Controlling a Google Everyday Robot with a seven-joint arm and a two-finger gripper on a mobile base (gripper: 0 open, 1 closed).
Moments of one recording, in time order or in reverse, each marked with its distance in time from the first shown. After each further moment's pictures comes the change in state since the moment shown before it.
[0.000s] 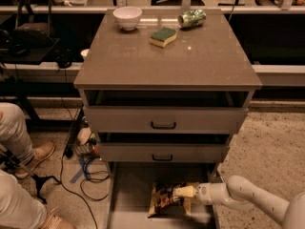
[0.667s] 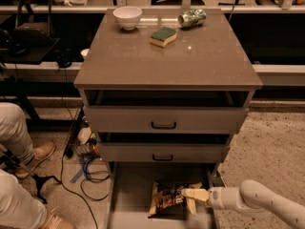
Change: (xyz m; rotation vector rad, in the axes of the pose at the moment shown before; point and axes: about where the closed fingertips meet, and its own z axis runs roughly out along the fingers) arm 0.014 0.005 -0.058 0.108 -0.074 -0.041
